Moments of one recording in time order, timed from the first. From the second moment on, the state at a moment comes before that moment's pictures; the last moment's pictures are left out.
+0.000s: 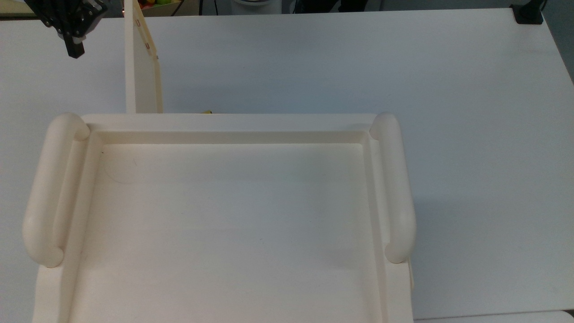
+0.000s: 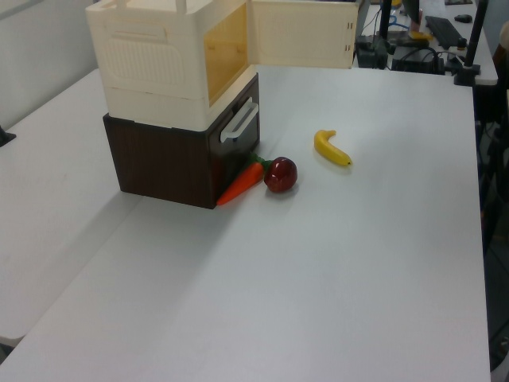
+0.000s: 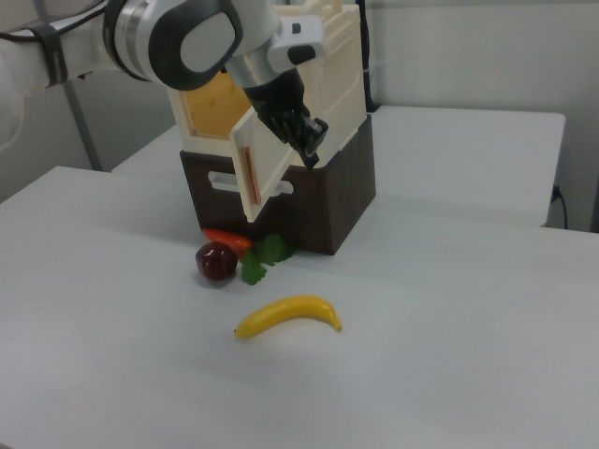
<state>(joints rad) -0.12 0.18 -0.15 -1.44 0.03 1.99 0.02</state>
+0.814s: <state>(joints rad) 0.02 0.20 -0.07 -1.47 0.06 2.00 0.11</state>
